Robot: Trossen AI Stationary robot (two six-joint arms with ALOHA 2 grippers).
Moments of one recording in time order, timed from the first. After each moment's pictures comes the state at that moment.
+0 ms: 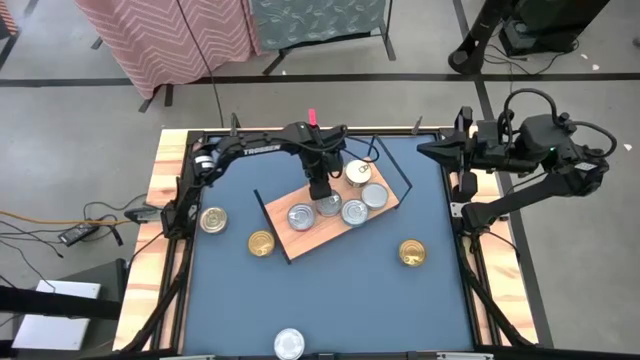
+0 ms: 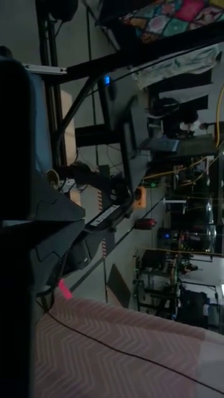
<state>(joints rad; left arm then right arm) 0.36 2.17 1.92 -1.11 0.26 0.16 0.17 0.90 1.45 -0.60 0.32 0.04</state>
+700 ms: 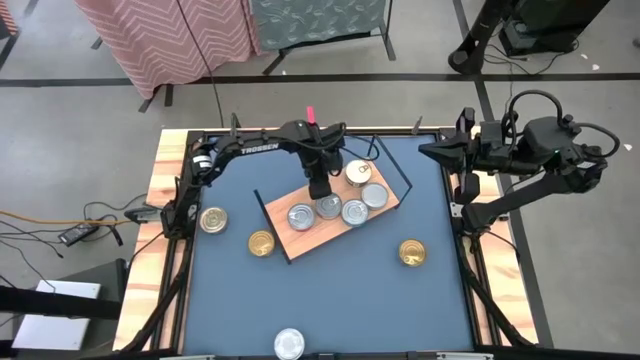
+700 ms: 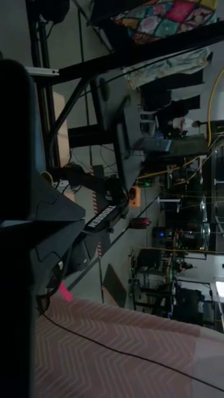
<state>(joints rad) 0.37 2.14 1.93 -1.12 0.34 0.14 0.22 0.90 1.45 -0.57 0.38 0.04</state>
